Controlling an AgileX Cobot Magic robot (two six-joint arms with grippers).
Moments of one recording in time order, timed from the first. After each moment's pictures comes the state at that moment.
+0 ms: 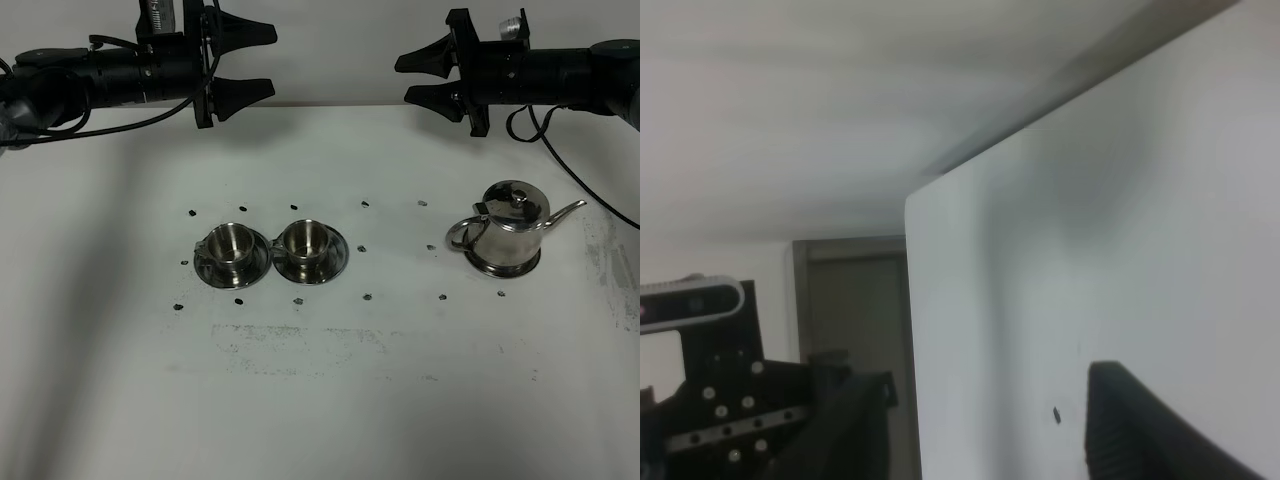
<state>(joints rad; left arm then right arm) -0.03 2.53 -2.09 -1.56 1.10 0.43 -0.10 2.49 -2.04 1.45 1.02 -0.40</state>
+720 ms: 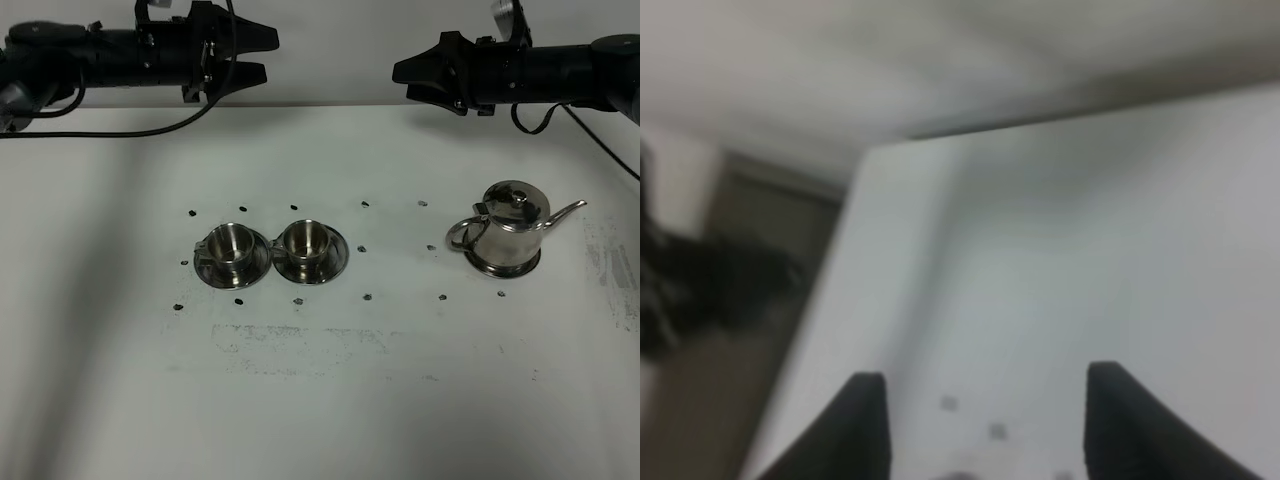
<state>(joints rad) -0.04 2.53 -2.24 -1.35 1.08 0.58 -0.10 2.46 -2.04 1.40 1.05 -0.84</state>
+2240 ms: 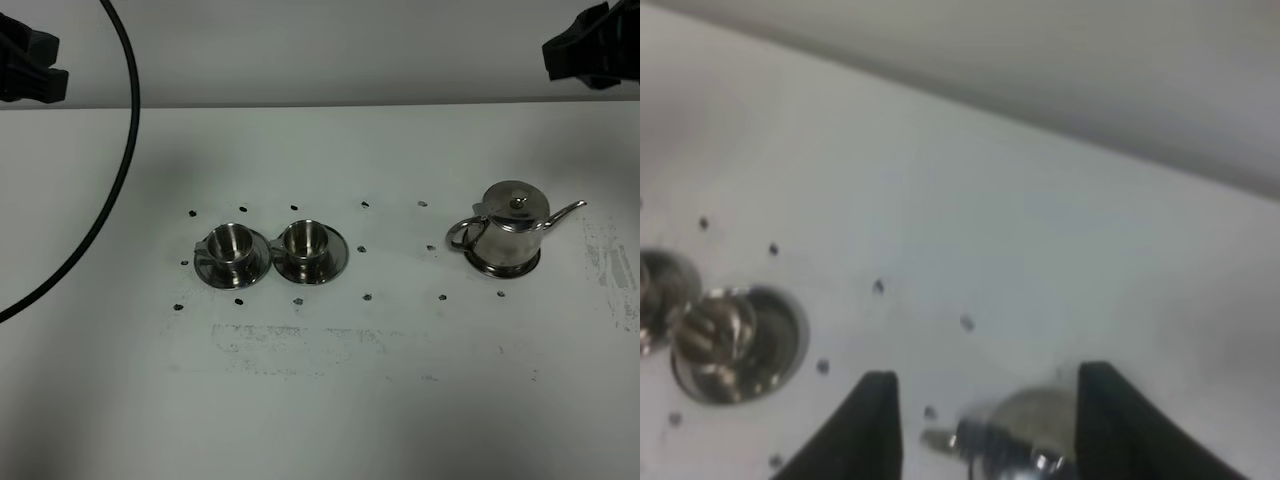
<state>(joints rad) -0.12 1.29 -1.19 -0.16 0.45 0.40 0.00 1.42 -1.32 0.40 0.75 -0.49</state>
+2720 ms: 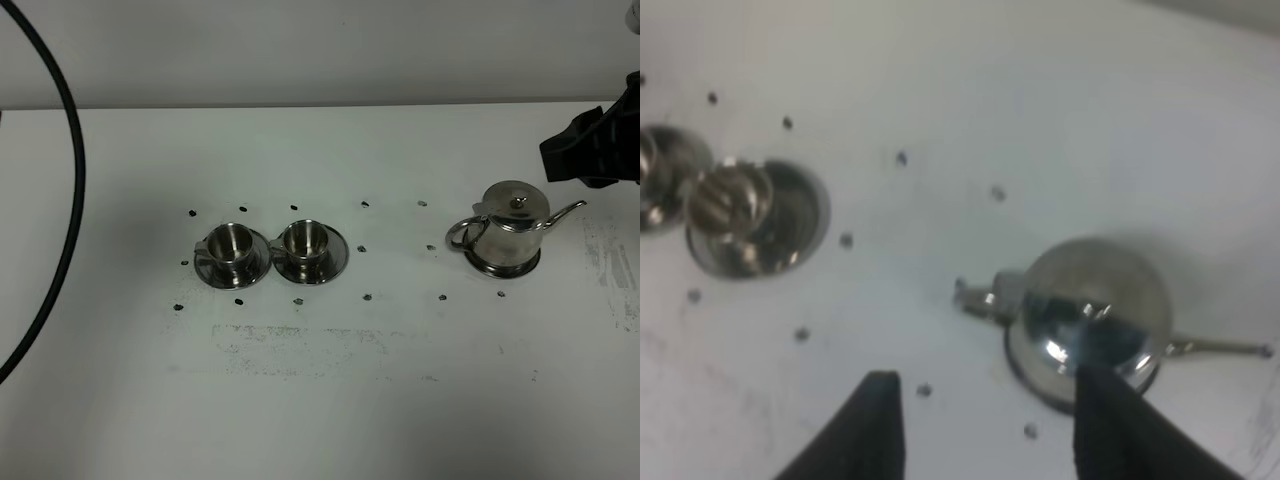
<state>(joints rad) -0.12 1.07 -1.19 -0.09 0.84 0.25 0.02 1.33 -1.10 0.41 0.73 -0.49</state>
